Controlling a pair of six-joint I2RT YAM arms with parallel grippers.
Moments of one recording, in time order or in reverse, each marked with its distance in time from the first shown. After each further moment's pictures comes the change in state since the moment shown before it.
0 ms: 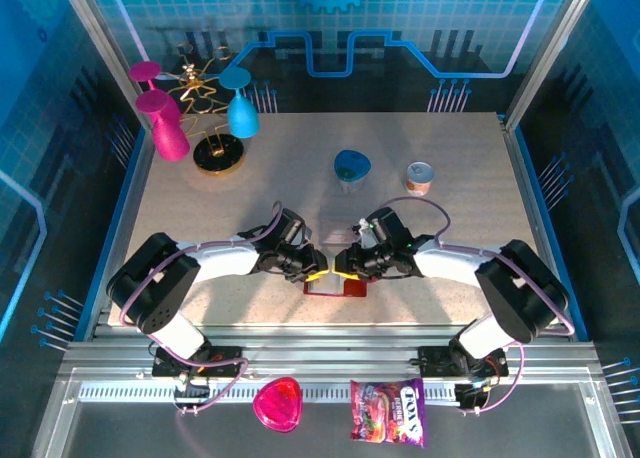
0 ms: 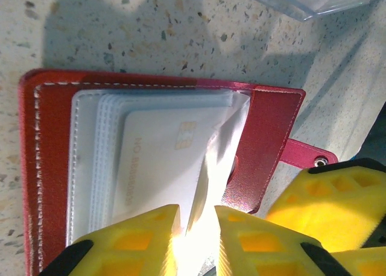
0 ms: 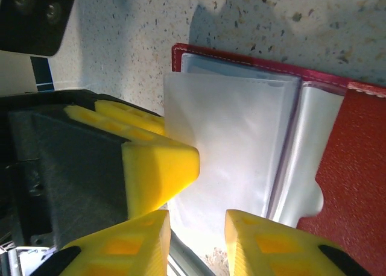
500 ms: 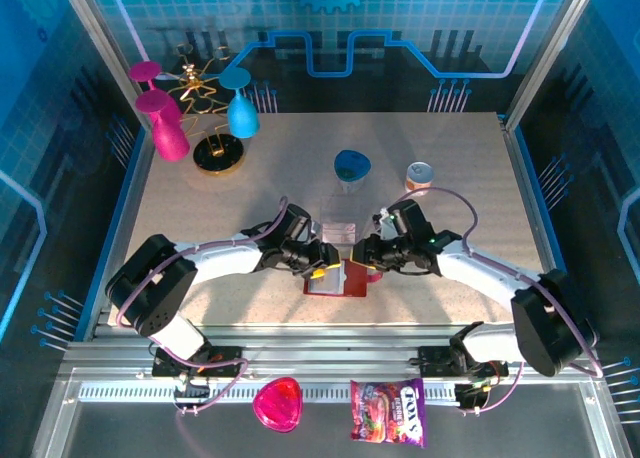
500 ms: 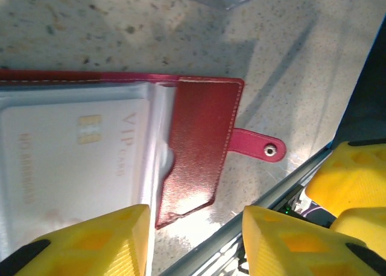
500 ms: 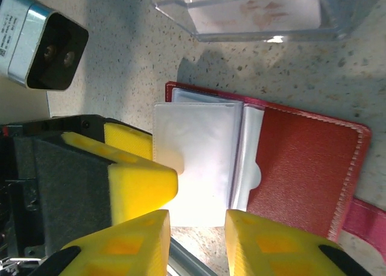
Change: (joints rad) left arm -0.042 -0.012 0.064 0.003 0.016 -0.021; right arm -0.105 -0.210 0.013 -0.221 0.085 -0.087
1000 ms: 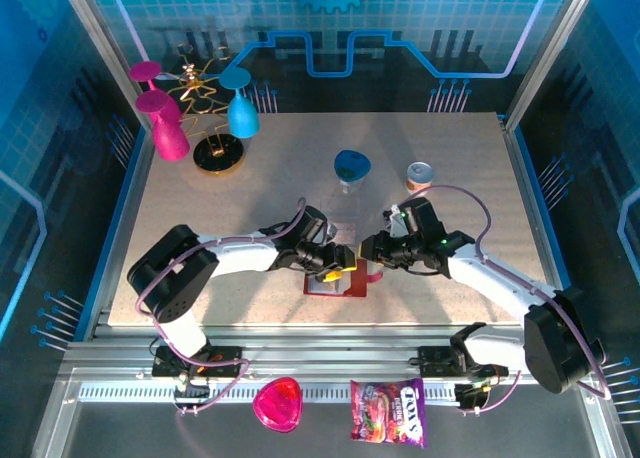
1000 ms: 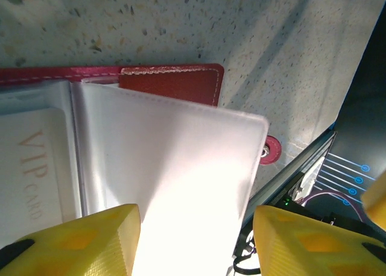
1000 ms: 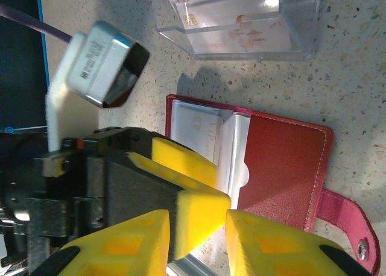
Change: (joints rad) left arm -0.065 0.134 0.071 0.066 0.035 -0.009; right arm -0.045 -0.084 -0.005 -0.057 0.014 -0.021
